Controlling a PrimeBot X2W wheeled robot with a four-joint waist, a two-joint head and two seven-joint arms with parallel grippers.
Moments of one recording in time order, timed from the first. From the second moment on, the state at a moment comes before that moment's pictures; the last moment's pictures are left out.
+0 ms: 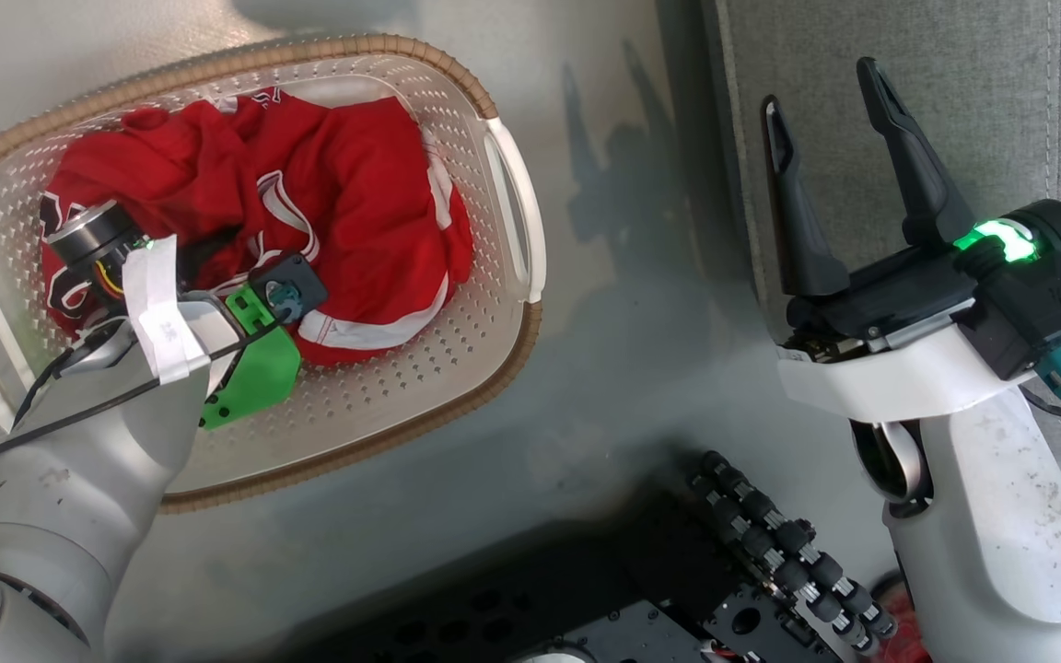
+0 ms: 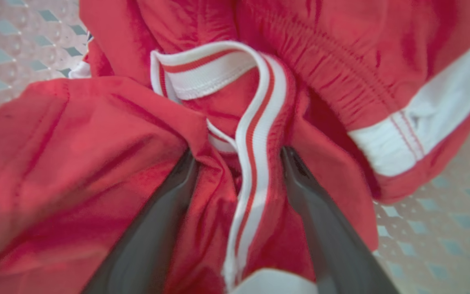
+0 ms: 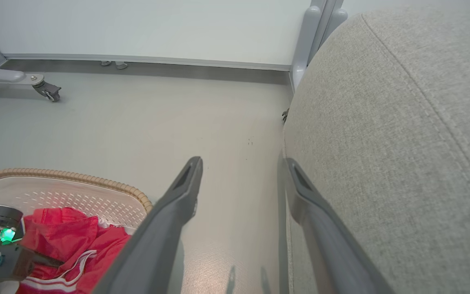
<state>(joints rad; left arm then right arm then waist) -1.06 0.25 -1.11 1.28 -0.08 -0.13 -0.15 -0.44 -0.05 0.15 -0.11 0.12 0.13 -0.26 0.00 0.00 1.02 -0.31</state>
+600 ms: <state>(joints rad) -1.05 0.20 -1.09 1.27 -0.17 -0.12 -0.23 -0.45 -0.05 0.15 -0.08 0.11 0.13 -0.26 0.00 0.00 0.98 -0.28</state>
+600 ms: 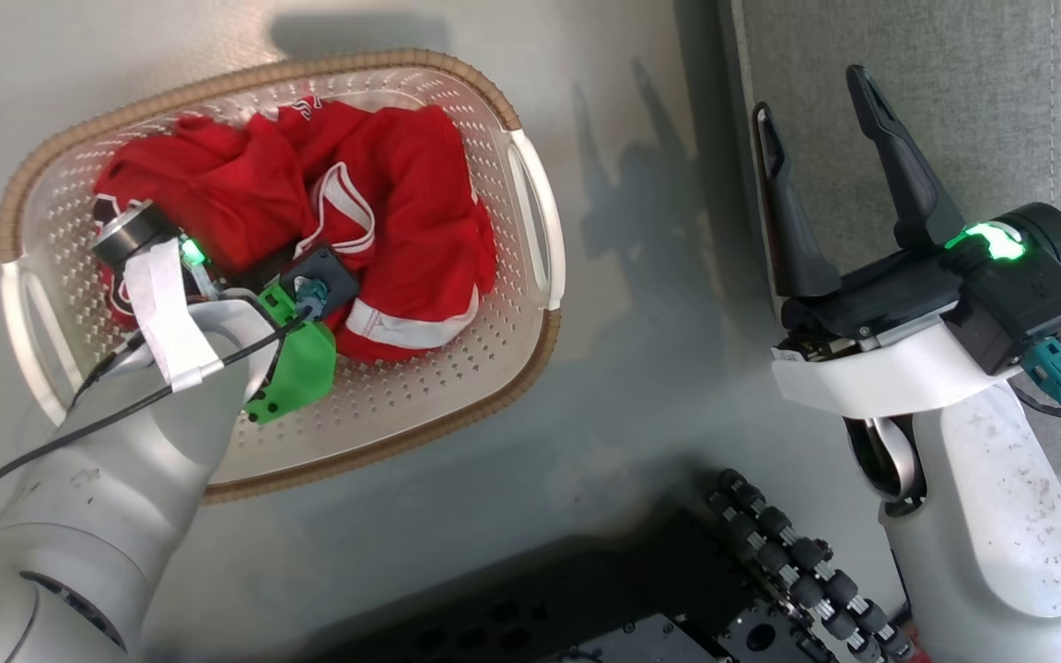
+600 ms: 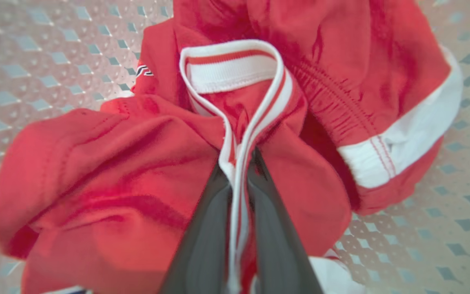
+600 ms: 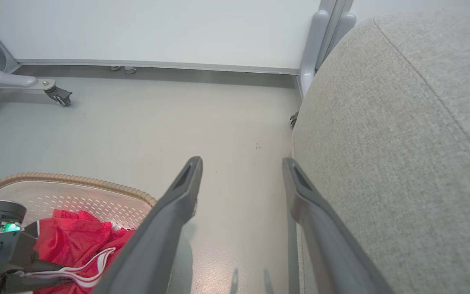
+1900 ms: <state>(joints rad) -0.42 0.18 -0.61 0.49 -0.30 -0.09 -0.26 -0.14 -0.05 0.14 0.02 0.05 0.13 -0.26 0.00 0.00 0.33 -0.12</state>
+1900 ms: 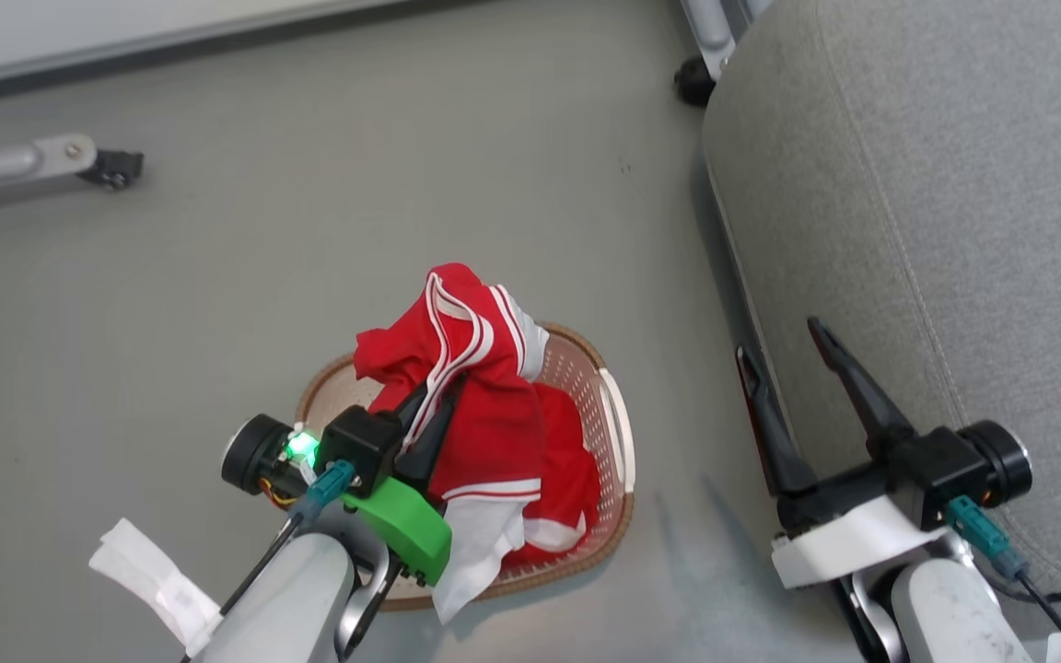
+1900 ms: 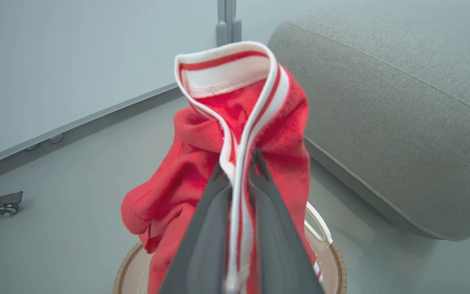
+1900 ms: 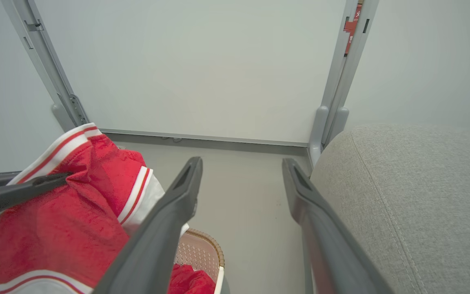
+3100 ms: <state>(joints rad) -0.36 0.18 -0.86 0.17 -0.44 -0.13 -0.26 0.01 -0.06 0.34 0.02 0.13 0.13 -0.26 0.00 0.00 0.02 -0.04</state>
